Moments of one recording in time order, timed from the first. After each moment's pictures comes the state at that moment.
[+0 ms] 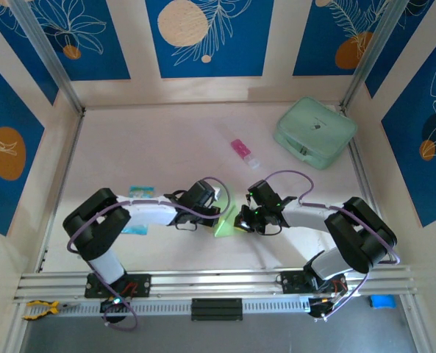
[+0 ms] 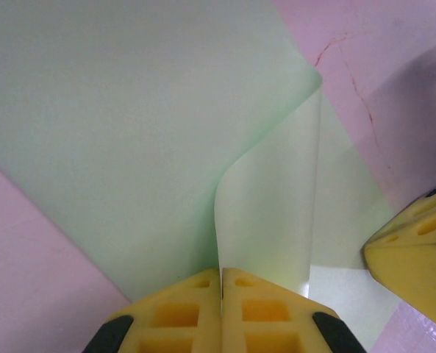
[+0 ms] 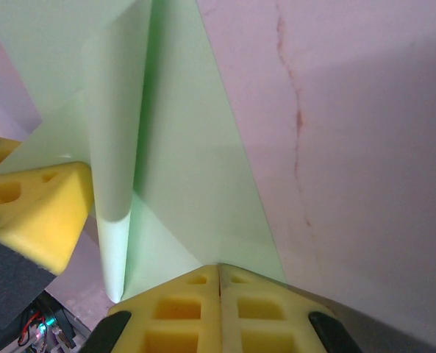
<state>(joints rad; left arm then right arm) -0.87 1.67 0.78 -0.08 0.16 -0.53 0.64 1.46 0.53 -0.16 -0.45 0.96</state>
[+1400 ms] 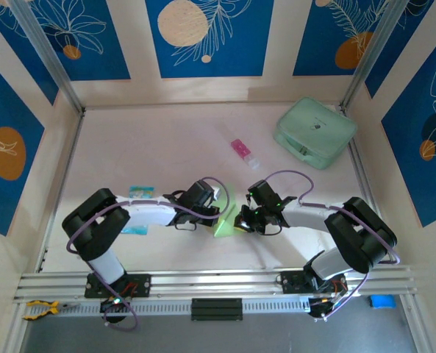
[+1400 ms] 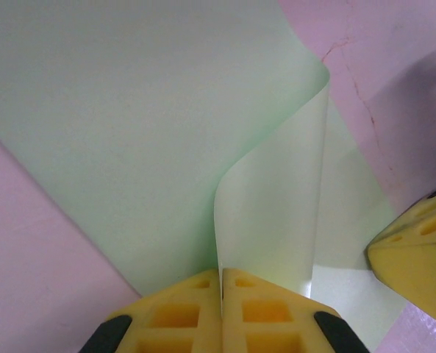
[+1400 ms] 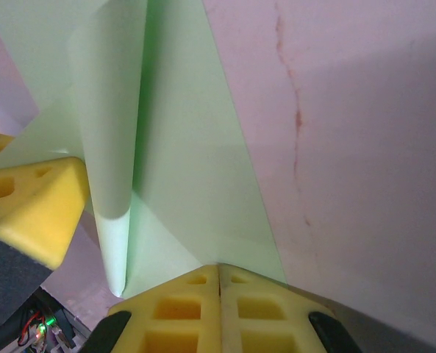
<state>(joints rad) -0.86 1.67 0.78 -0.07 0.16 -0.52 0.64 1.46 0.53 -0.16 -0.45 0.96</state>
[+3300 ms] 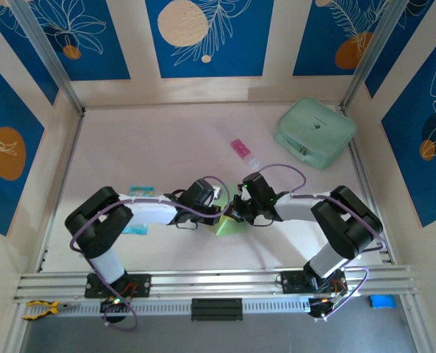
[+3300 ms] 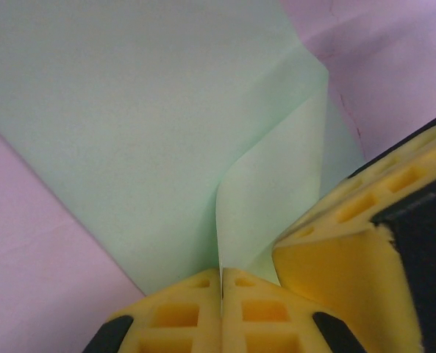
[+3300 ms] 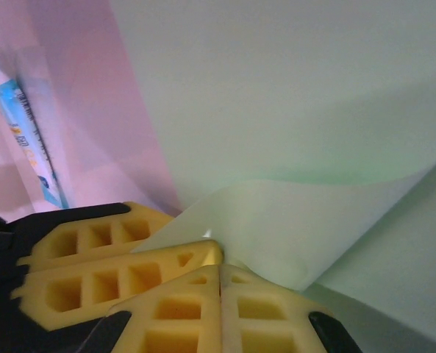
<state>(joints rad) -0.85 1.70 0.78 -0.03 0.21 -0.53 0.64 1.59 0.60 0.07 -0.51 1.02</state>
